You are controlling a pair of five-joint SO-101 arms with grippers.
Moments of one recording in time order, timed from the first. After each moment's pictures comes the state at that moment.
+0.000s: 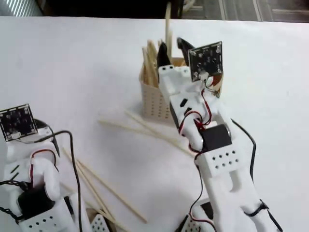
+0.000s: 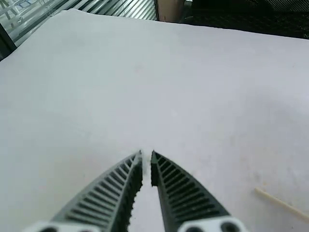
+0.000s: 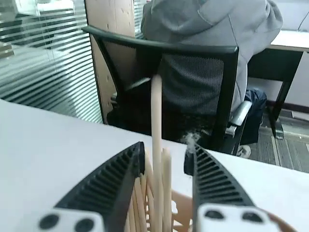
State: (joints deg) left arm -29.3 -87.0 66.8 59.2 -6.3; right arm -20.0 -41.3 35.3 21.8 2.2
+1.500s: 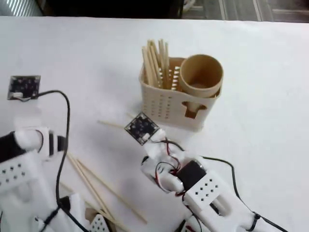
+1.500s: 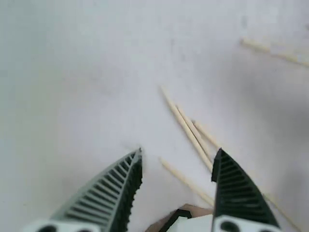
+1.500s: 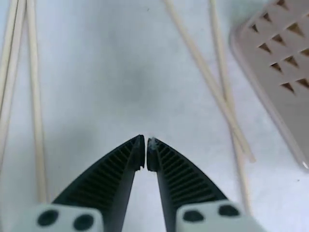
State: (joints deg) left arm -29.3 -45.4 33.9 95.7 -18.7; right arm -42.5 -55.2 65.3 57.1 7.8
